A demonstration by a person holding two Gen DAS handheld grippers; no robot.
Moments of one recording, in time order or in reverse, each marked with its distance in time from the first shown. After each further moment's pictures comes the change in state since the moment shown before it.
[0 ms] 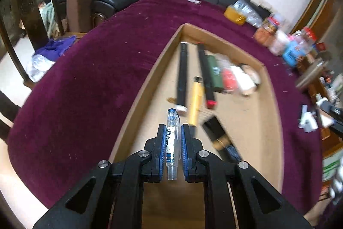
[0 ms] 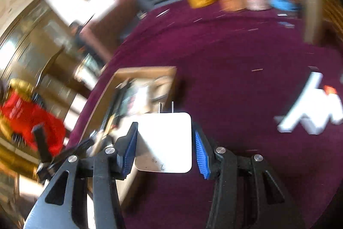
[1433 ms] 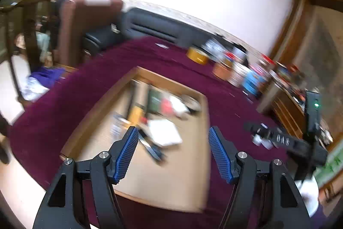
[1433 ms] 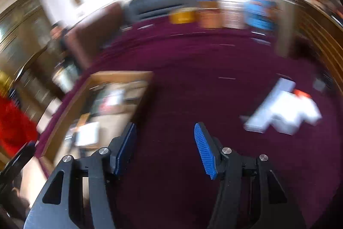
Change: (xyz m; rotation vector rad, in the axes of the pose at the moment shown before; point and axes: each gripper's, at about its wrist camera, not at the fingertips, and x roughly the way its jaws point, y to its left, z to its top) left arm -0.098 -0.079 -0.056 0.017 -0.300 -0.182; right arm -0.038 -0.051 -0.039 -0.004 -0.180 -0.249
